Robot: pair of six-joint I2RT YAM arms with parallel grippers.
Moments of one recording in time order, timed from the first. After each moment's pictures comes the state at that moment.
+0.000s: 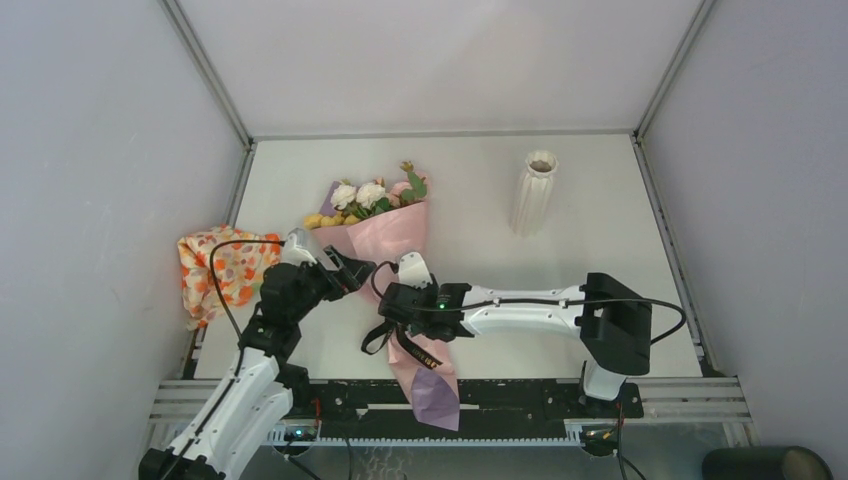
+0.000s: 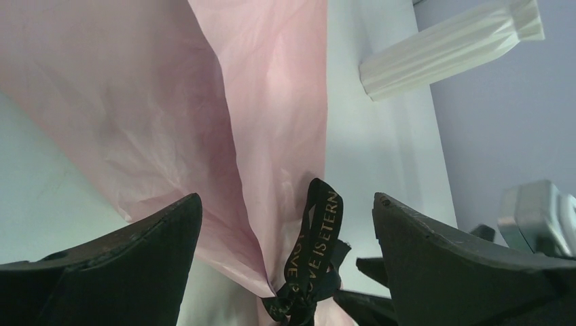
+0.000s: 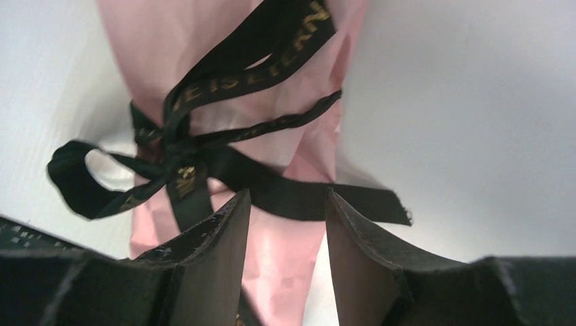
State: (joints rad) left arm -0.23 0.62 0.28 0.02 0.27 -0.74; right arm 1.29 1.70 1.21 -0.63 0.51 0.69
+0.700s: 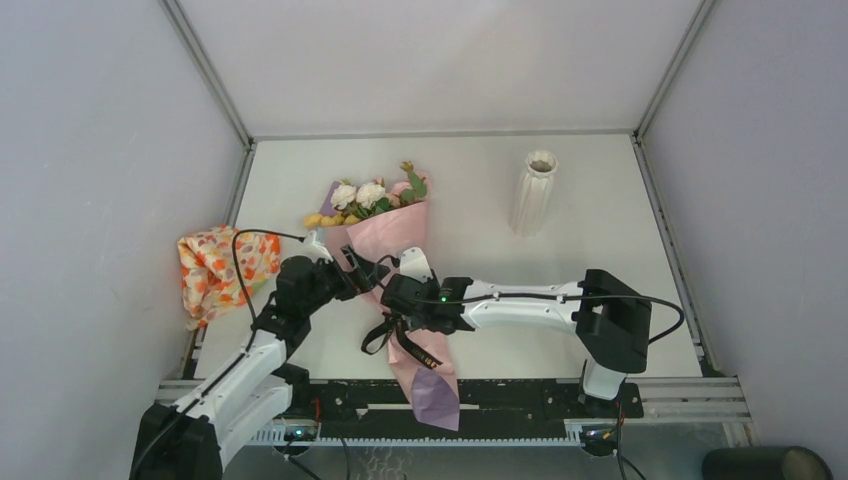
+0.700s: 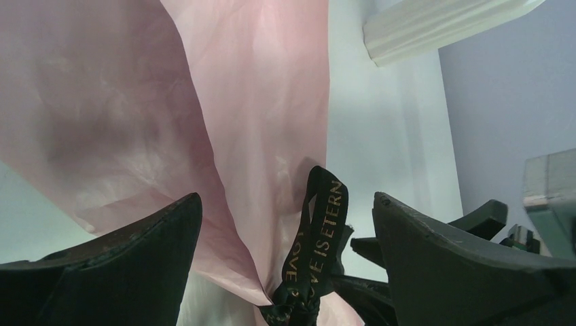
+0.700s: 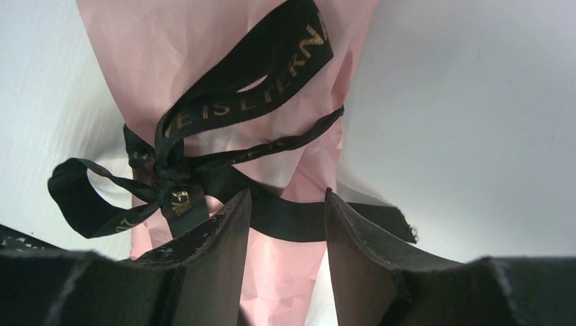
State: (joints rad) left arm -0.31 0.81 0.28 0.14 0.30 -0.75; right arm 1.24 1.72 1.20 -0.58 0.46 0.65
